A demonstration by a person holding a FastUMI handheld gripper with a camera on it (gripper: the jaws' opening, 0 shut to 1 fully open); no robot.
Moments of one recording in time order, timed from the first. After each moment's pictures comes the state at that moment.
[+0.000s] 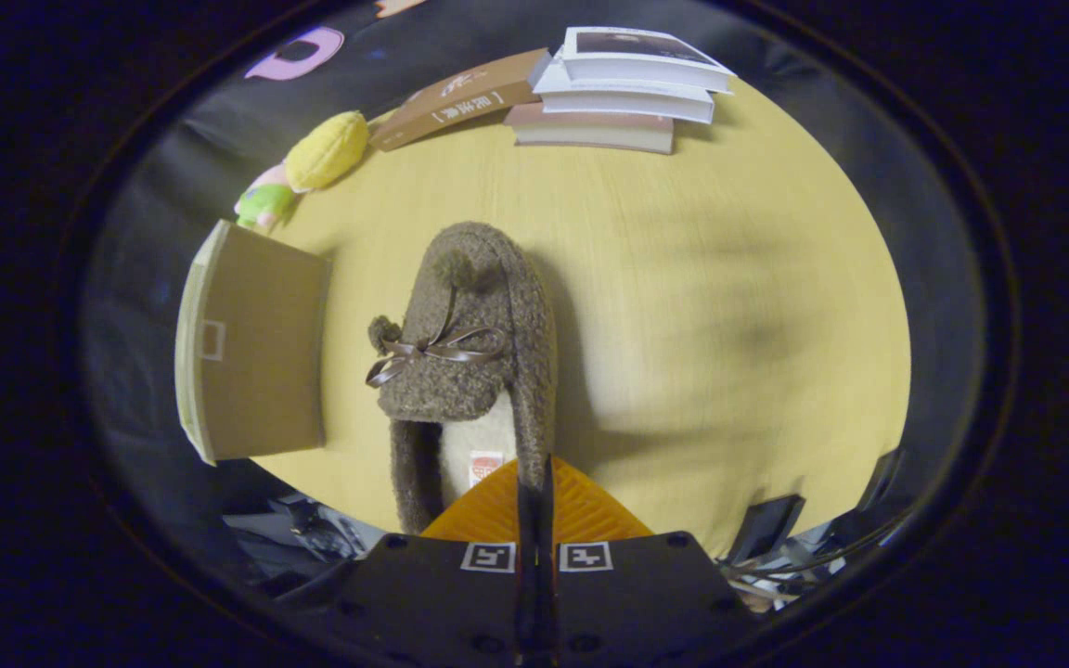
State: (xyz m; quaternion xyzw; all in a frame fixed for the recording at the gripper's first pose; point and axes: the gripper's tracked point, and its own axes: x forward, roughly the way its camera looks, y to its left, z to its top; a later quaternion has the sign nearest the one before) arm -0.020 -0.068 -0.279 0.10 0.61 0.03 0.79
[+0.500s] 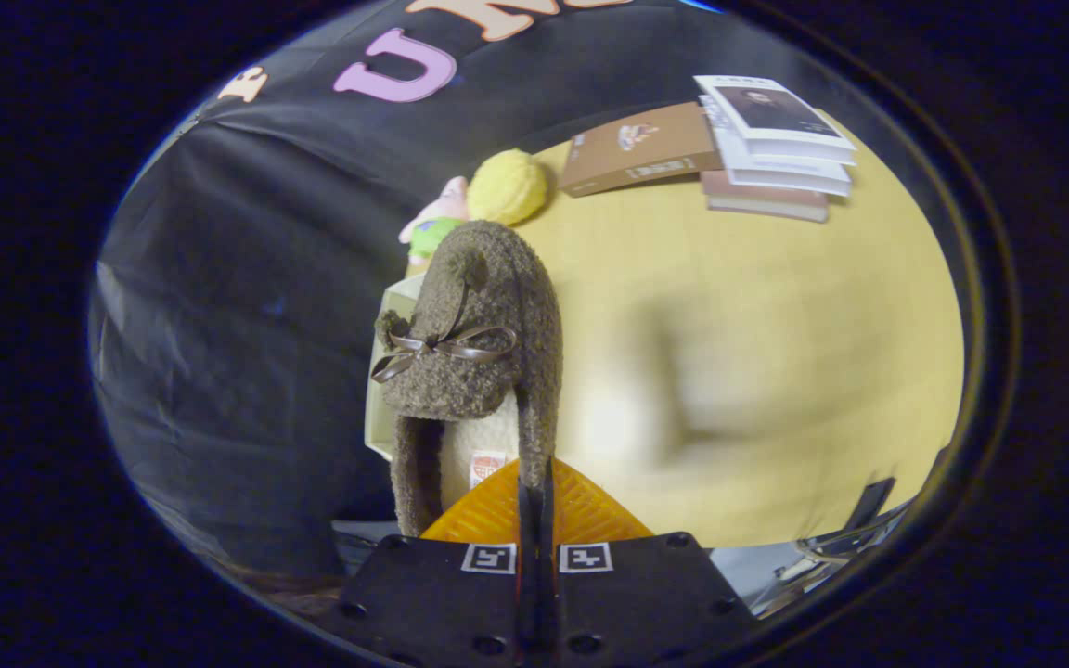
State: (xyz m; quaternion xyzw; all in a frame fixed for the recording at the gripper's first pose) arm -0.020 0.100 -0.146 0.20 0.55 0.19 0.79
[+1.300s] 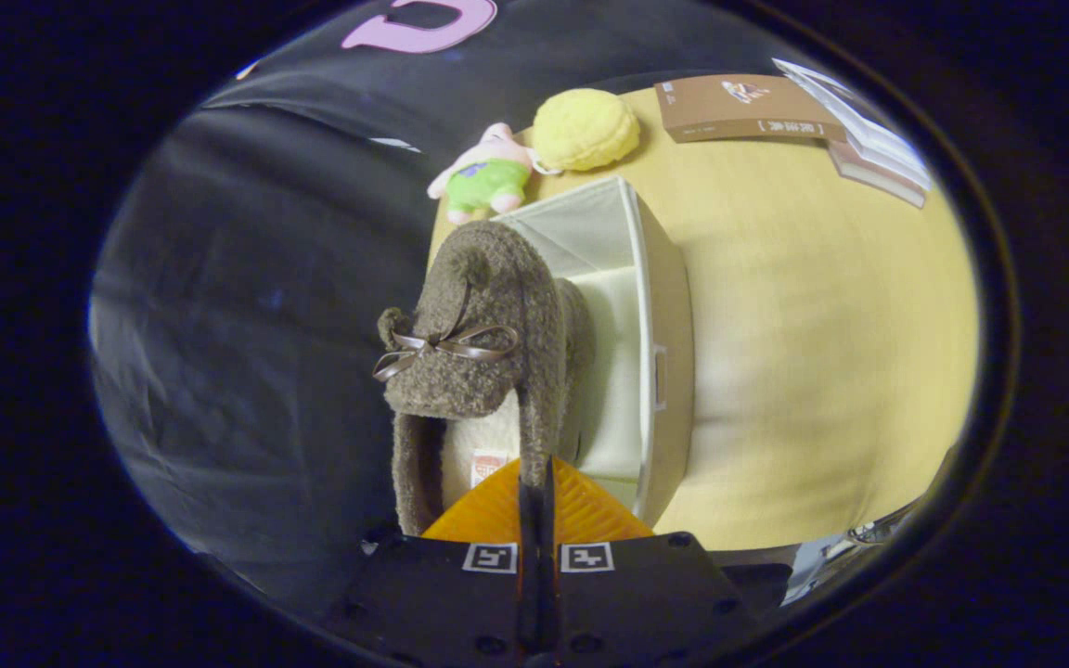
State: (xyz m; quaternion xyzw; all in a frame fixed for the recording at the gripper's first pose) arm 0.001 0.275 -0.210 0.18 0.59 0.15 0.77
